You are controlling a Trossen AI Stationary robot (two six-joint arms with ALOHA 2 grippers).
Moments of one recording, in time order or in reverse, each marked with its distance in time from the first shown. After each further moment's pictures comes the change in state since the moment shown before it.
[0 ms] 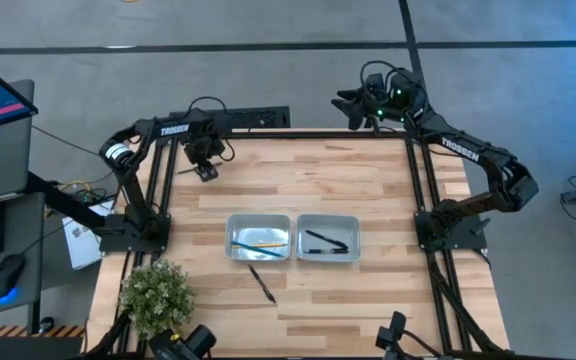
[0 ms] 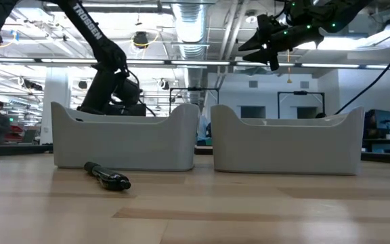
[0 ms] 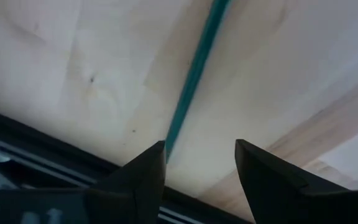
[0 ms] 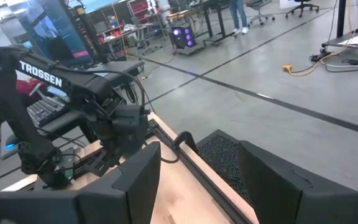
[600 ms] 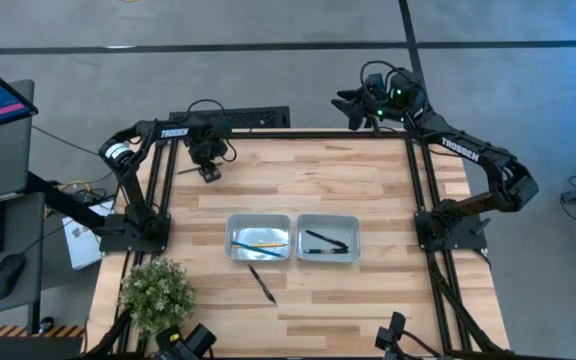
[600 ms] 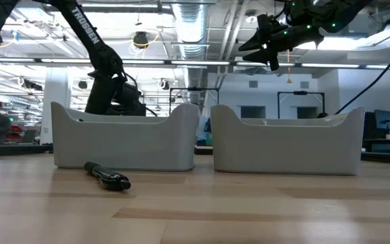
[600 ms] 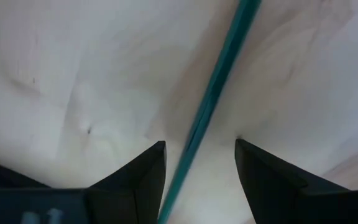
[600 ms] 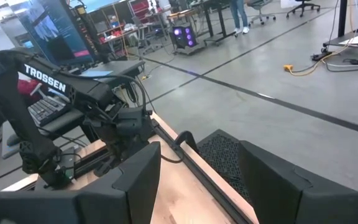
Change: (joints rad) left arm 0.010 0.002 -0.079 0.208 0.026 0.046; right arm 0.000 0.000 0.000 -0.001 -0.004 0.000
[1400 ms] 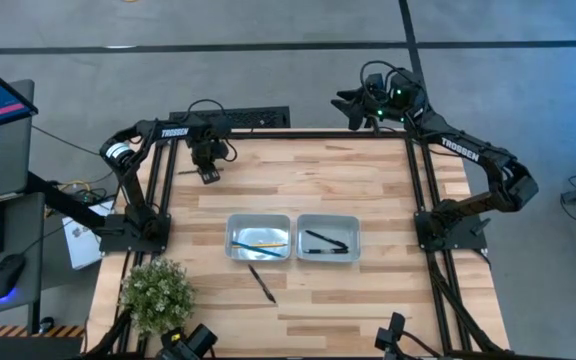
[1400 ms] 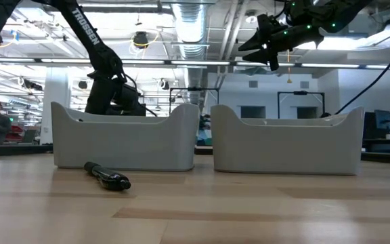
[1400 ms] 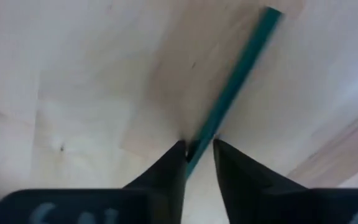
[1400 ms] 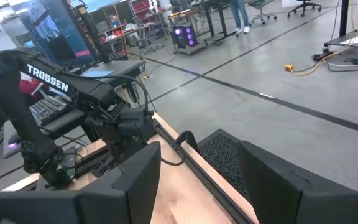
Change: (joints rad) left arm 0.000 0.009 0.000 -0.007 0.084 0.090; right arm 0.000 0.000 0.000 0.000 -0.004 0.001
